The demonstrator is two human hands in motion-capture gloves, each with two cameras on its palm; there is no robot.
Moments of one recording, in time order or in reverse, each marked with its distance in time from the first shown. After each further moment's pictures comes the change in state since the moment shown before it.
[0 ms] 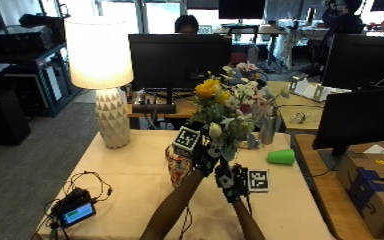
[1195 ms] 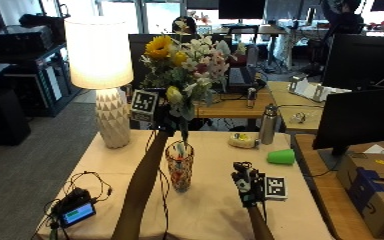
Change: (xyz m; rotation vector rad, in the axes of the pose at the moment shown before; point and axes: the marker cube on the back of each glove) left arm 0.079 -0.049 -0.177 0.253 -0.117 -0.024; right arm 0.008 0.023 -0.059 0.074 0.042 0.085
